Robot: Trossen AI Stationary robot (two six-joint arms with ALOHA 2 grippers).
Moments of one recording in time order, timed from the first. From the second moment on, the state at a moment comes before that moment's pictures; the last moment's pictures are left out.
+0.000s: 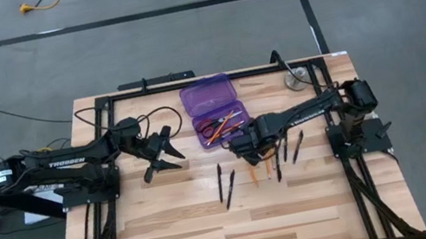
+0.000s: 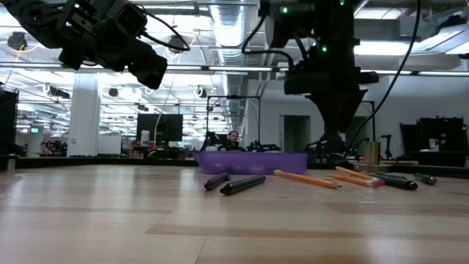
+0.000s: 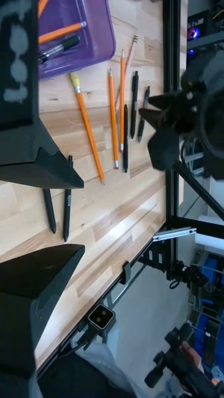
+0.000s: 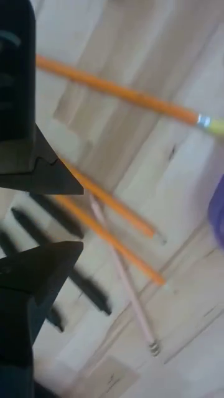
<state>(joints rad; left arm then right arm) 0.32 1.00 0.38 0.33 0.73 0.09 0.07 1.82 1.35 -1.21 0.23 0.99</state>
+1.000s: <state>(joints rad) 0.32 1.00 0.38 0.32 0.73 0.08 -0.16 1.76 1.13 -1.19 0.22 0.88</state>
